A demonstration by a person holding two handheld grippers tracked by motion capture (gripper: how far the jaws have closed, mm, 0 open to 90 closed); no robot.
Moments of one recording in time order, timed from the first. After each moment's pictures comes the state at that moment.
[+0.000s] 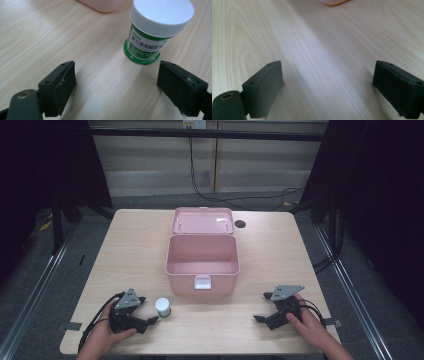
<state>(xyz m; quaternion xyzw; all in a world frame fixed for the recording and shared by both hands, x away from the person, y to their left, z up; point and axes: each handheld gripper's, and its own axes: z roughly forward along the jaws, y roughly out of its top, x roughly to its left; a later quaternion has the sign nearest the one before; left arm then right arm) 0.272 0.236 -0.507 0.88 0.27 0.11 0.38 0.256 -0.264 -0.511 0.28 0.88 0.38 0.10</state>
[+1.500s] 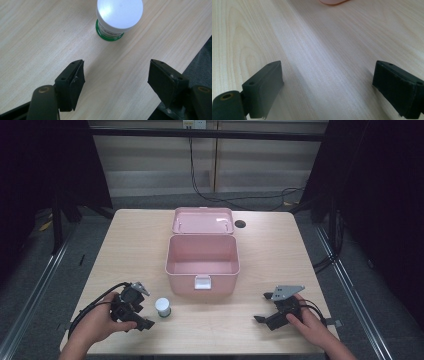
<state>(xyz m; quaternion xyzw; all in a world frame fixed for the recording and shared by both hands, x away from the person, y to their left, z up) 0.278 0.204 -0.437 0.93 0.32 -0.03 0.17 0.255 -0.265 -0.511 0.28 0.88 0.38 0.10</state>
